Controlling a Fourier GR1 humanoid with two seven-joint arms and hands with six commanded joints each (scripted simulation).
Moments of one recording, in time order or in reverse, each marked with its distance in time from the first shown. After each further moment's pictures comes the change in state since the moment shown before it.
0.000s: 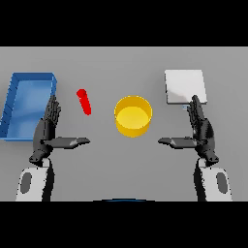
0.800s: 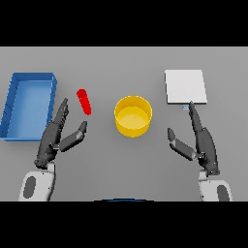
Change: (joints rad) left arm 0.042 0.045 -0.128 -0.094 -0.166 -0.003 0.073; right arm 0.128 -0.076 0.126 -0.146 0.242 -0.033 -0.111
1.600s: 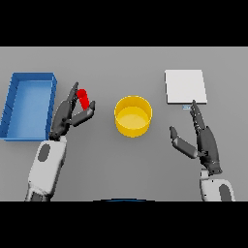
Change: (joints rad) left arm -0.359 -0.027 0.119 0.483 0.019 0.025 -0.063; right arm -0.007 0.005 -0.023 -0.006 -0.057 0.021 0.020
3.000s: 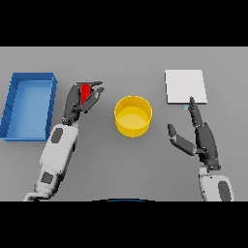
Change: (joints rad) left arm -0.218 -0.048 0.060 0.255 -0.003 0.126 -0.199; right arm -0.038 -0.003 0.002 0.017 0.009 0.003 -0.006
